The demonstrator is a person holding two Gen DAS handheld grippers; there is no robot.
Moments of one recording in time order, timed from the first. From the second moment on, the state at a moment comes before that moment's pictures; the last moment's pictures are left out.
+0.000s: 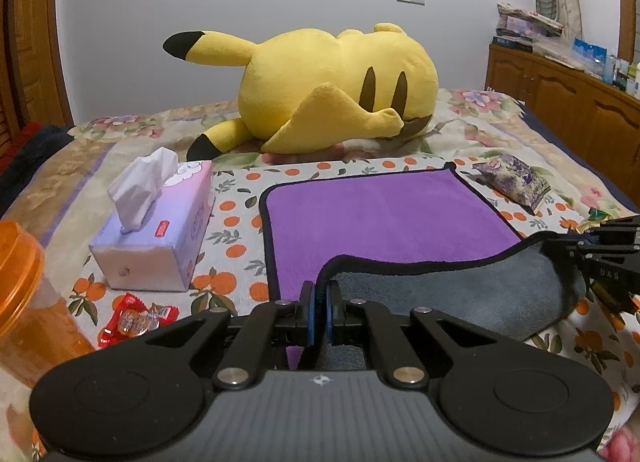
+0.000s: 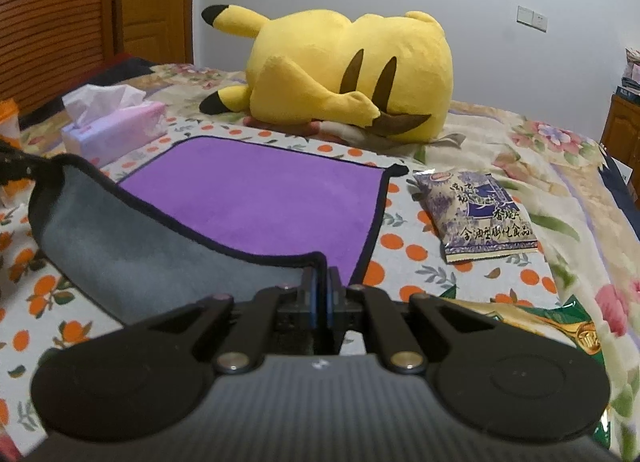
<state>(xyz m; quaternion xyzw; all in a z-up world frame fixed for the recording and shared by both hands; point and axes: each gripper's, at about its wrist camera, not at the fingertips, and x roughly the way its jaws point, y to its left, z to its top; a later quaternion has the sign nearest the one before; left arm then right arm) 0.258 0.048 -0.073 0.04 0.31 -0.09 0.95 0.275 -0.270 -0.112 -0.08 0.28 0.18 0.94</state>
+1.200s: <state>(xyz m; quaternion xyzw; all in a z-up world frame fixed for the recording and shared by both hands) 0.333 0.037 -0.040 0.06 0.26 -0.08 0.96 0.342 -0.246 -0.069 -0.16 0.23 0.16 0.95</state>
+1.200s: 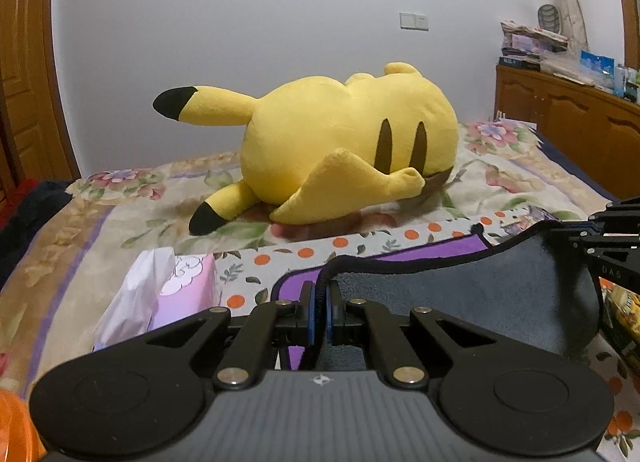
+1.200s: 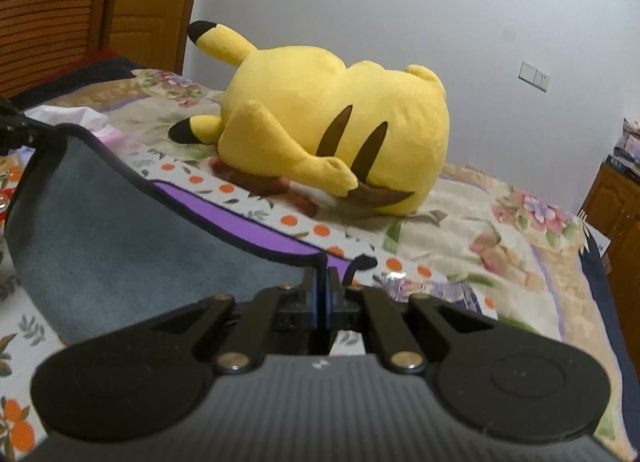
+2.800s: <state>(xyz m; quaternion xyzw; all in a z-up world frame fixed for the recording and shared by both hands) 0.419 0.027 -0.103 0.09 0.28 -0.02 0.96 0.428 -0.214 -0.118 -0.20 0.27 0.11 0.94</state>
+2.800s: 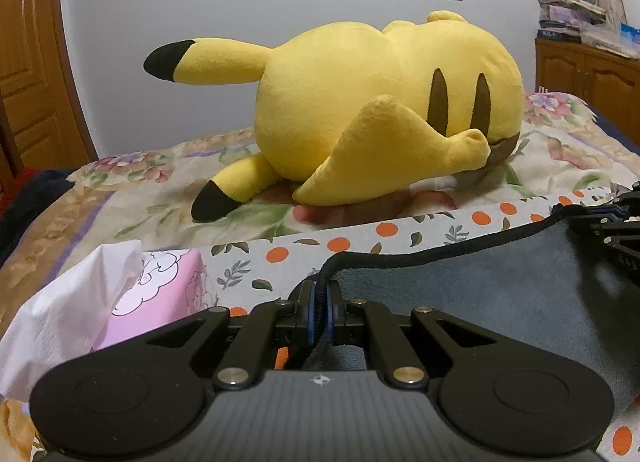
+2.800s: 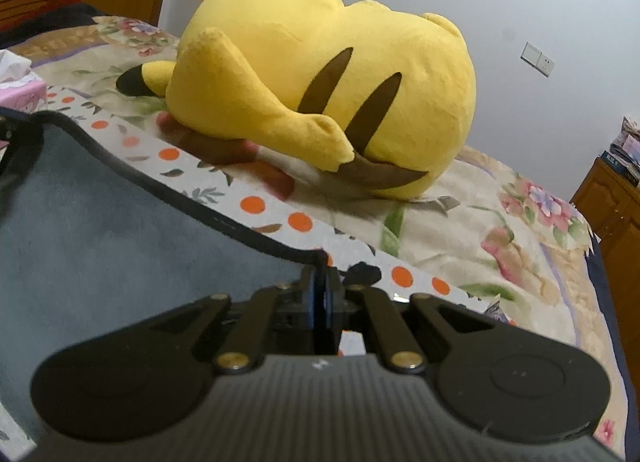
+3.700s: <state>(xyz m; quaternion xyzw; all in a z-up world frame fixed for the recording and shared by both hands) 0.346 0.011 -0.098 0.08 0.30 -0.05 0.95 0.346 -0.224 -0.106 -0.10 0.29 0.14 0.94</state>
